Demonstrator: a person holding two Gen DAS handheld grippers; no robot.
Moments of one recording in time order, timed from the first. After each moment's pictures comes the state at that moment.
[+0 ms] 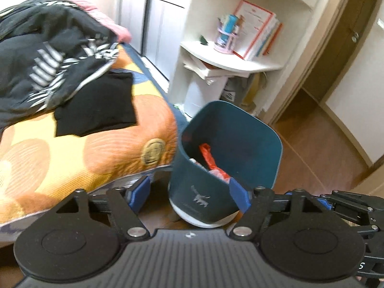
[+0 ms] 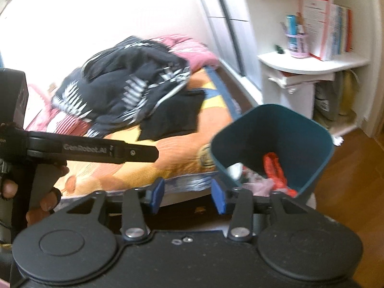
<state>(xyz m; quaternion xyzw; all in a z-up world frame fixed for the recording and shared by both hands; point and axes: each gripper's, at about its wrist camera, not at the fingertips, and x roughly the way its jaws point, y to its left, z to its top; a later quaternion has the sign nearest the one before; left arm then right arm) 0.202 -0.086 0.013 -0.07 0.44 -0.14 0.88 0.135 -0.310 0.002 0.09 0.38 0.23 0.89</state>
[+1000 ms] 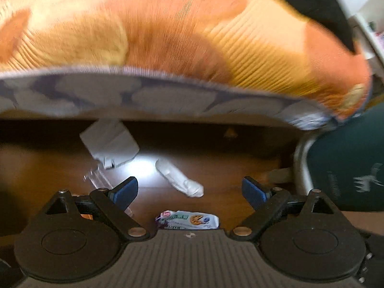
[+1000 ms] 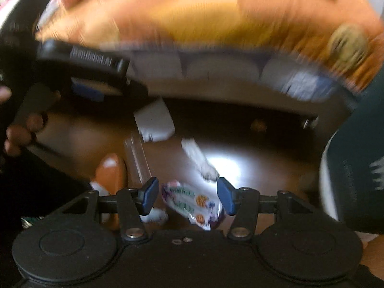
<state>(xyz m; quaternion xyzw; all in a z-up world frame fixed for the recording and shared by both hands) 0.214 0.123 -0.249 -0.21 0.60 0.10 0.77 0.176 -0.114 -0.242 -0.10 0.58 0.36 0.73</state>
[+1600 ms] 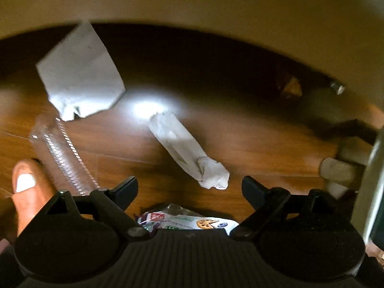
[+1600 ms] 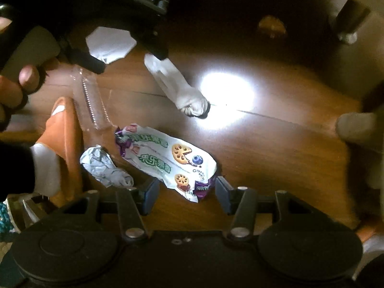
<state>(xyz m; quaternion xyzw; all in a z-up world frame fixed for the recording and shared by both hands) 0.267 0.120 -0.476 -0.26 0.73 0.13 0.62 0.196 -0.084 -0.429 -0.12 0.72 0.30 0.62</state>
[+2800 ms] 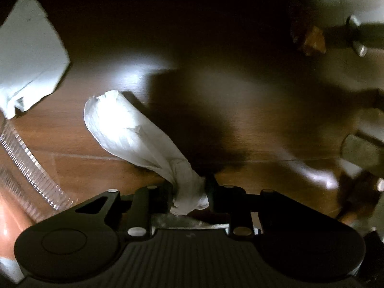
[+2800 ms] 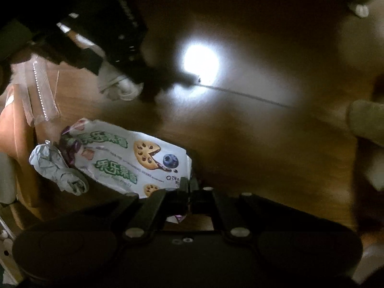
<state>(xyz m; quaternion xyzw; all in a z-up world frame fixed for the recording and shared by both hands) 0.281 0.094 -0.550 -0.25 0.78 0.08 0.57 0.216 -0.076 -0.490 -0.18 0.74 0.25 0.60</state>
